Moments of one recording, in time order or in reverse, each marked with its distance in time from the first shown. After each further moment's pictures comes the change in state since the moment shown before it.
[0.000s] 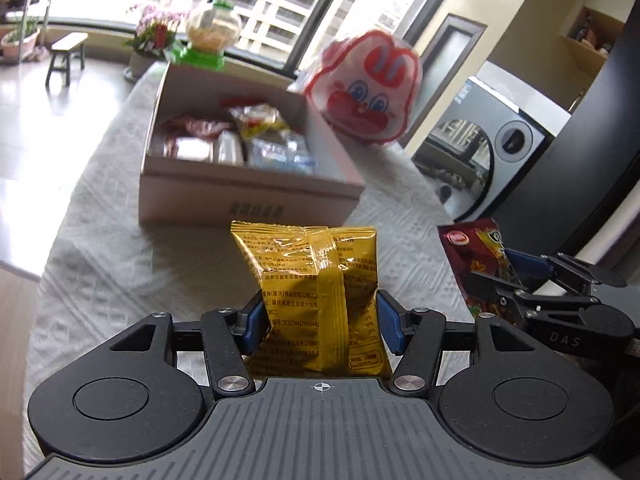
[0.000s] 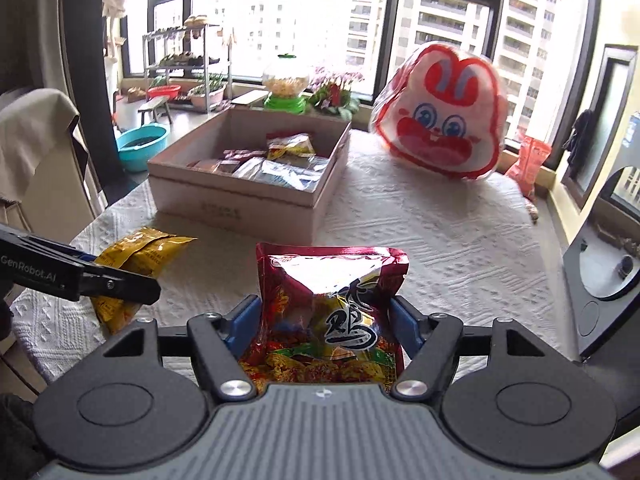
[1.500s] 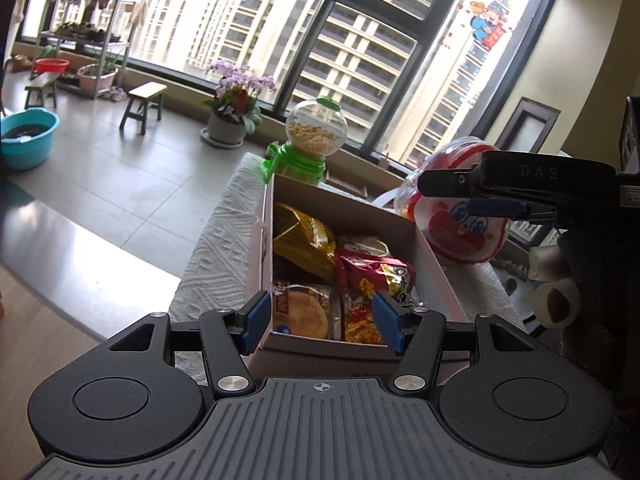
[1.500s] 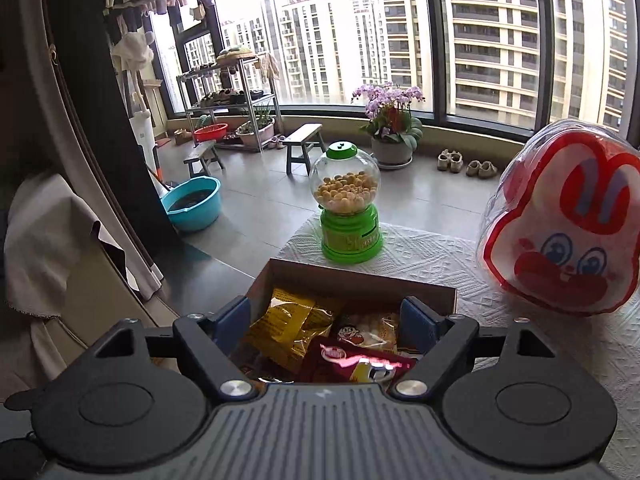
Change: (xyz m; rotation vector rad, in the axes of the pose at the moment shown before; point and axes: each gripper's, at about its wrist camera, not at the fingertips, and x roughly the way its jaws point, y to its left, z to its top) left arm 0.009 0.057 0.062 -0.135 -0.207 0.190; right arm 0.156 0.031 0.195 0.080 0.008 0.244
